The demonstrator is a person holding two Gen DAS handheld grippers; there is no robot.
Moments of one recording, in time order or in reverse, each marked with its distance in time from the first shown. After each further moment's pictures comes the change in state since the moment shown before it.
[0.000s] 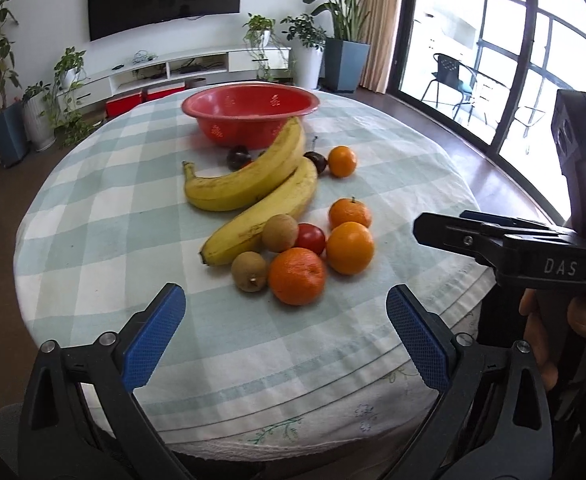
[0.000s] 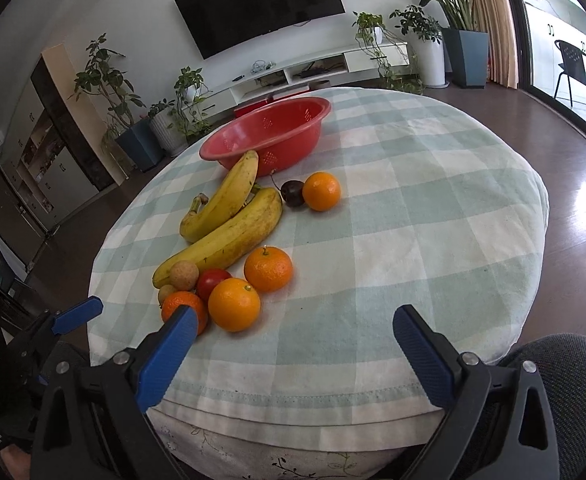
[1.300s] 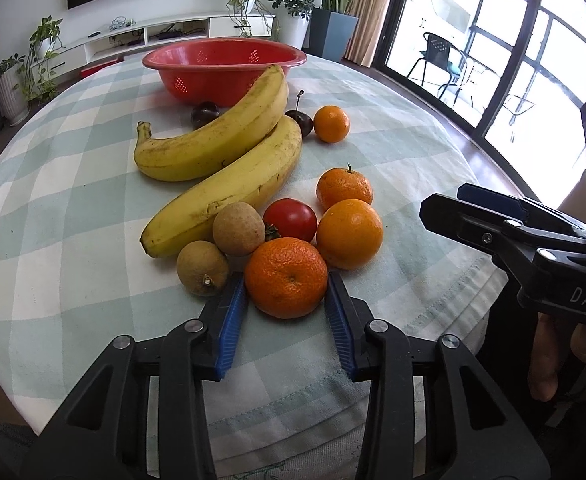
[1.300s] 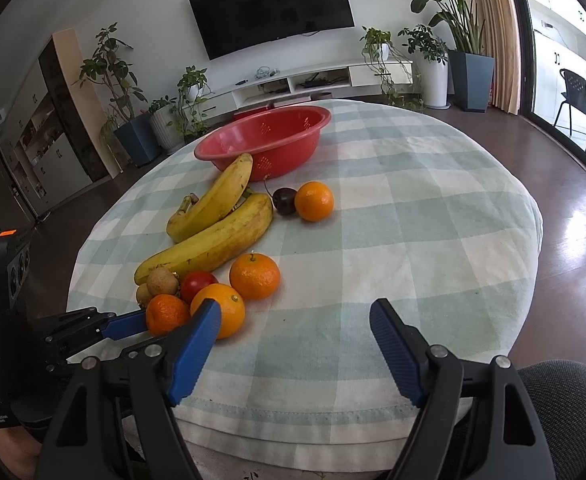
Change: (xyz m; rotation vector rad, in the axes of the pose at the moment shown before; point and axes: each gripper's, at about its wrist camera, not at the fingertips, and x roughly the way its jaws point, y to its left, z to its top) left arm 0.057 0.011 0.005 -0.049 0.120 -0.110; right arm 0.010 0.006 0.003 -0.098 -0.025 -0.047
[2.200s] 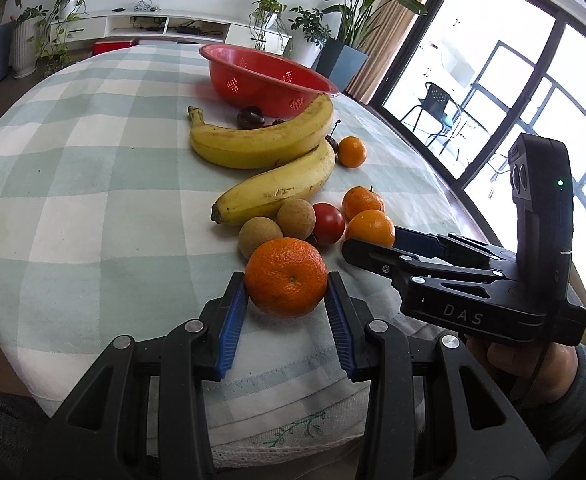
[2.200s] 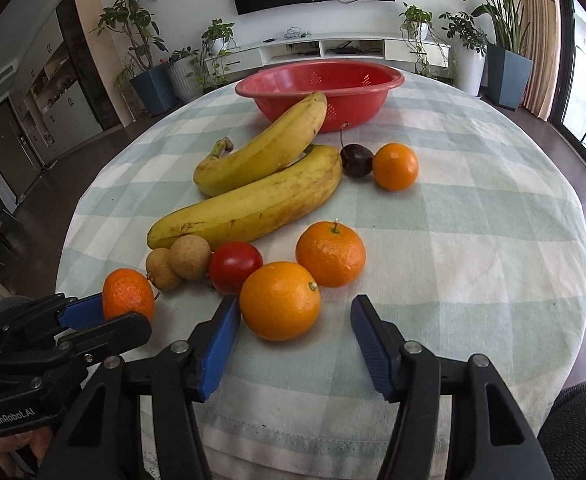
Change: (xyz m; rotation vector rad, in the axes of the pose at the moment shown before) left arm -0.040 0.048 -0.032 -0.179 -0.089 -0.117; right arm 0.053 0.050 -0.003 -0.120 0.137 0.019
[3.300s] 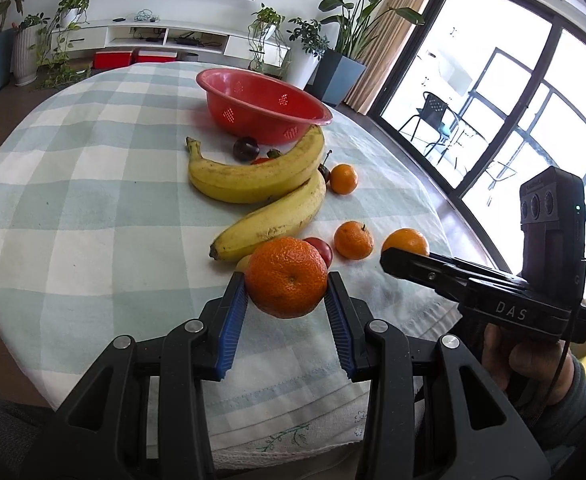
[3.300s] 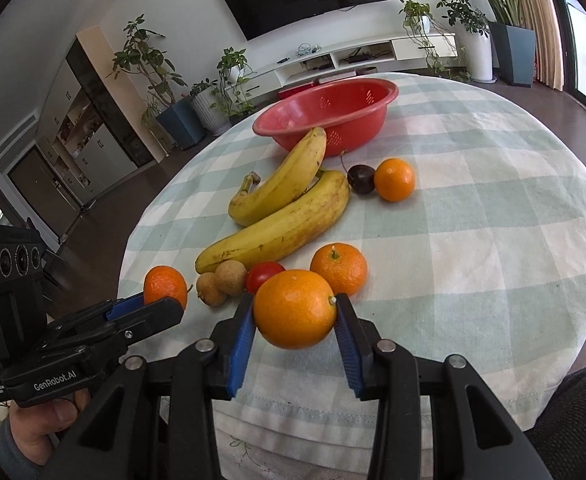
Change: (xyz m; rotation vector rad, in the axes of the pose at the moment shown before) left arm -0.018 -0.005 0.027 0.002 -0.045 0.004; right arm -0.041 -0.031 0.004 0.130 -0.082 0.185
